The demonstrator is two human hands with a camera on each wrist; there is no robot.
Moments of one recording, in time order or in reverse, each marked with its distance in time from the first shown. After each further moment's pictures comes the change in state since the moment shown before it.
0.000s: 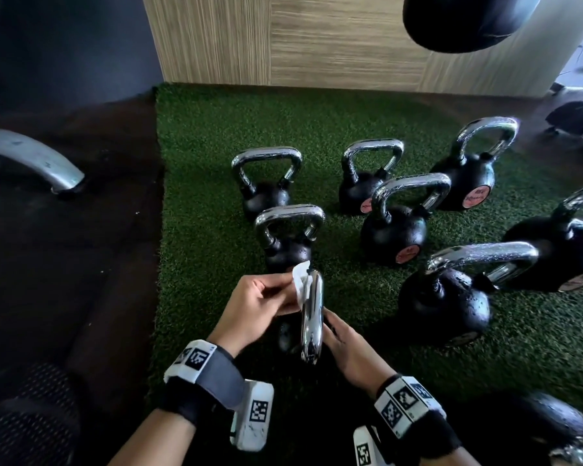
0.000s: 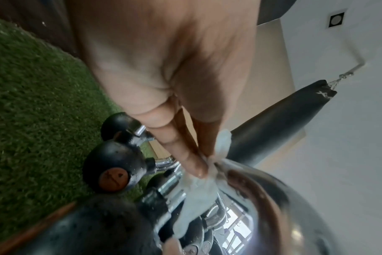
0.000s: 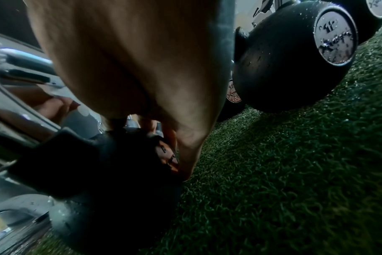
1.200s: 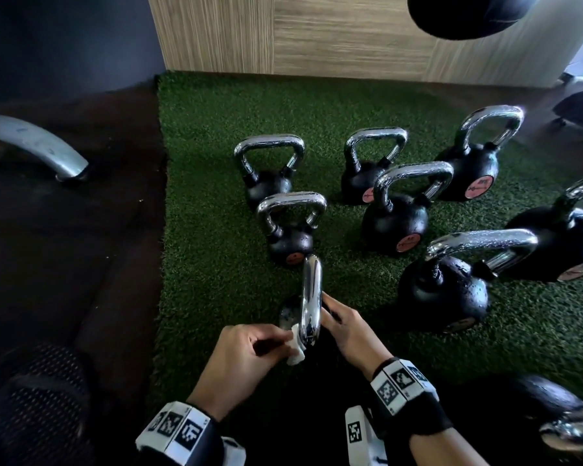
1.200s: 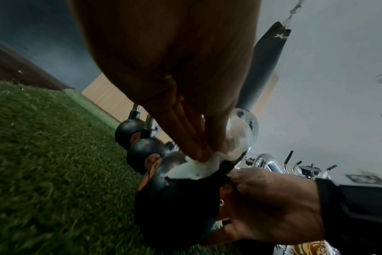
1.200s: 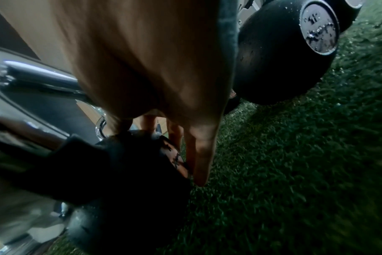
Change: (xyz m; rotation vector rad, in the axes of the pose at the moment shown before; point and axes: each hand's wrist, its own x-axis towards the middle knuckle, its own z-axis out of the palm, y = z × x) left_hand -0.095 -0.006 -0.004 0.613 0.012 0.007; right_hand -0.004 -0.007 -0.003 -0.053 0.031 0.005
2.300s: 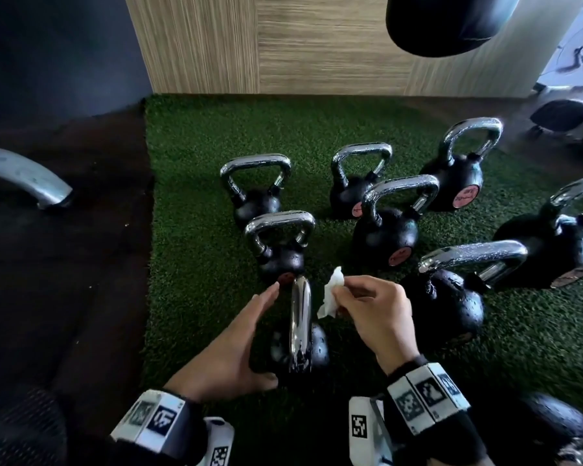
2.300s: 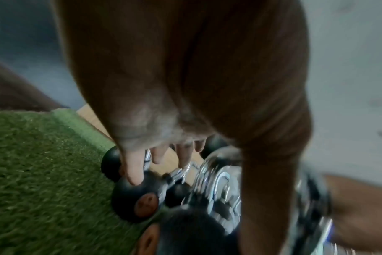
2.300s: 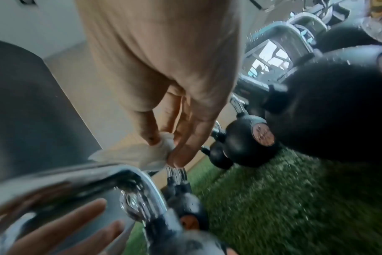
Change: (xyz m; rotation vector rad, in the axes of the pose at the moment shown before) left_hand 0.049 -0.001 -0.030 0.206 -0.359 0.120; right_hand -0.006 -0.062 -0.045 0.016 0.620 -0.103
